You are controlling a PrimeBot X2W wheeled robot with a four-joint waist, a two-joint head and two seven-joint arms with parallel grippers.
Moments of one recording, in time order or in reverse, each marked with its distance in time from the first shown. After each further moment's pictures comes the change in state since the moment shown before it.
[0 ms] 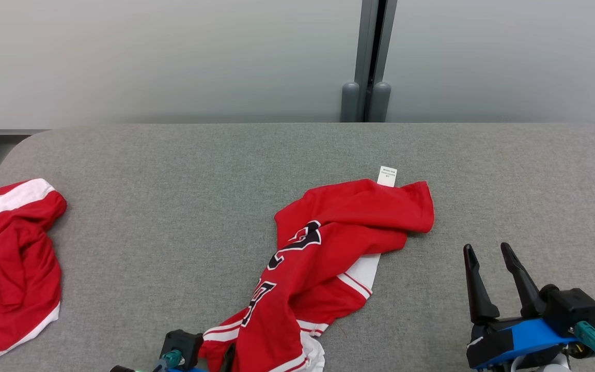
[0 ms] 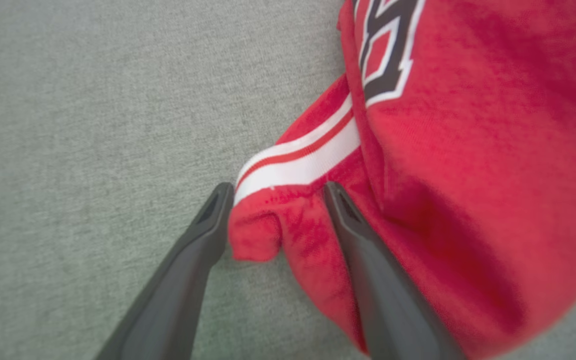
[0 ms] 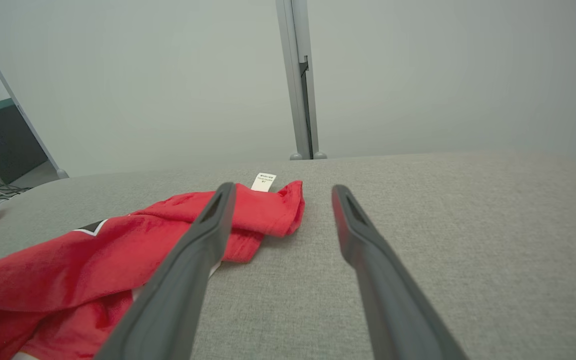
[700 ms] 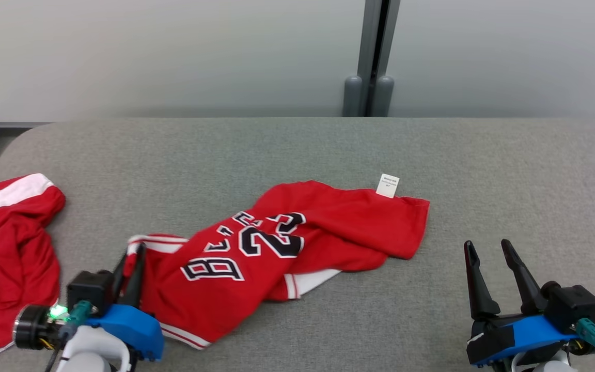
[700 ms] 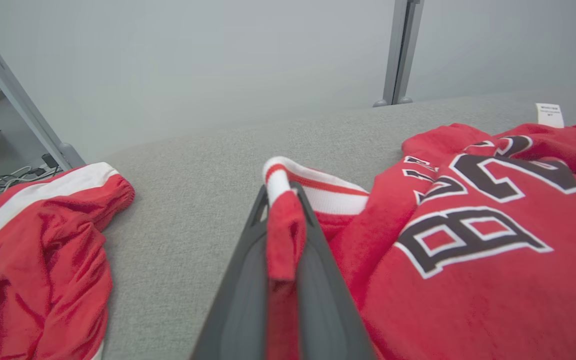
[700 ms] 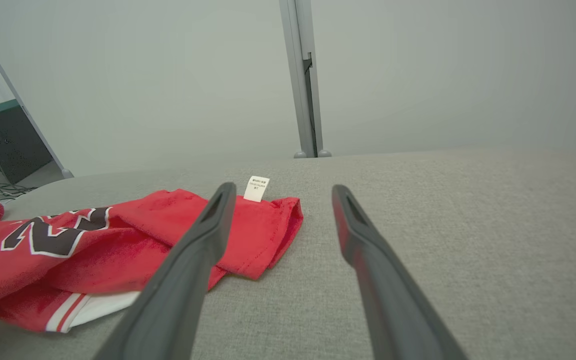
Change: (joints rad) left arm -0.104 0.102 0.124 -0.116 -0.052 0.096 -0.203; right arm -0.005 0.001 0.000 -0.002 0.011 0.000 0.000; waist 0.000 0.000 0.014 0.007
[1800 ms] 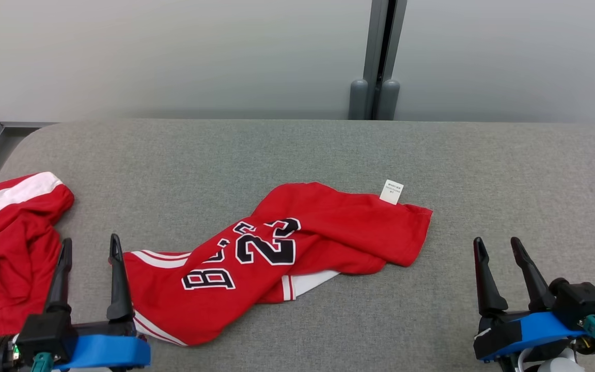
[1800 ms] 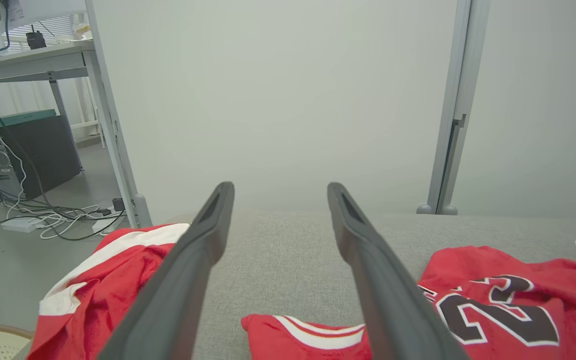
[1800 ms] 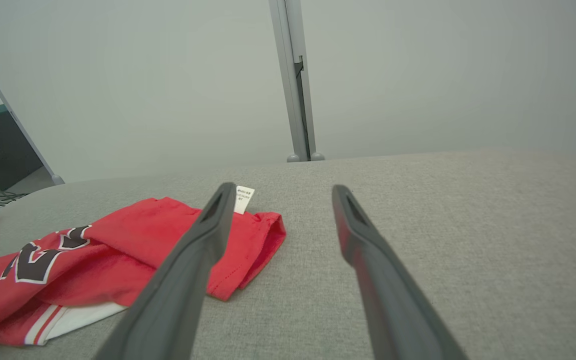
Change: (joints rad) left arm 0.153 -0.124 0.238 -0.291 0.085 0.048 -0.139; right arm -0.022 0.000 -0.034 0.026 0.000 0.000 0.000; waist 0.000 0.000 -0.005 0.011
